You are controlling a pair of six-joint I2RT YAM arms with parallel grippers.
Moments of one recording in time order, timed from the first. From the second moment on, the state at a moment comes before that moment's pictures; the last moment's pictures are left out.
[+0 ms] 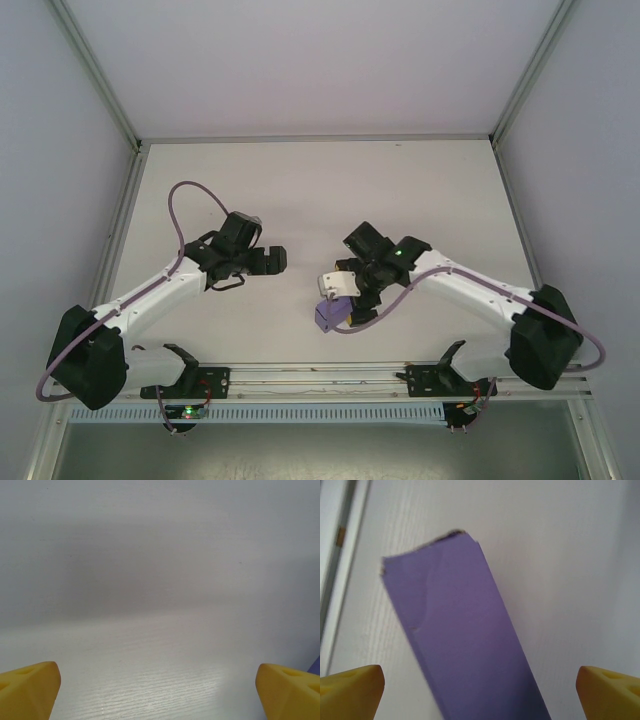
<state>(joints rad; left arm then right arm) -0.50 1.25 0.82 -0.55 0.07 -0.52 0.79 1.37 0.95 -0.82 -0.30 -0.95</state>
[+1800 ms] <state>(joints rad) -0.50 0.93 0.71 -0.62 0.01 -0.55 0.94 1.74 0.89 -0.10 0.50 -0.70</state>
